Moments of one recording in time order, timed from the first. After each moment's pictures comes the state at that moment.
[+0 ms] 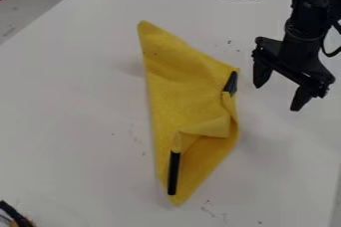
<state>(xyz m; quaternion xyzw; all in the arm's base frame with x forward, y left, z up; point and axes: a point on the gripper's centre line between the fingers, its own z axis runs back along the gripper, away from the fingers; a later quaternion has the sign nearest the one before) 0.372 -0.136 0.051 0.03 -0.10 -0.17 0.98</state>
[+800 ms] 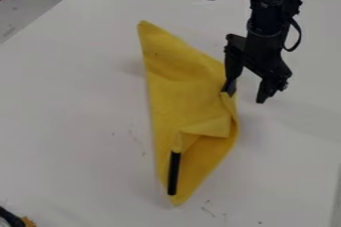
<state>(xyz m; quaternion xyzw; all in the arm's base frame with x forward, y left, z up) 0.387 -0.086 0.032 0.03 -0.09 -0.20 0.98</state>
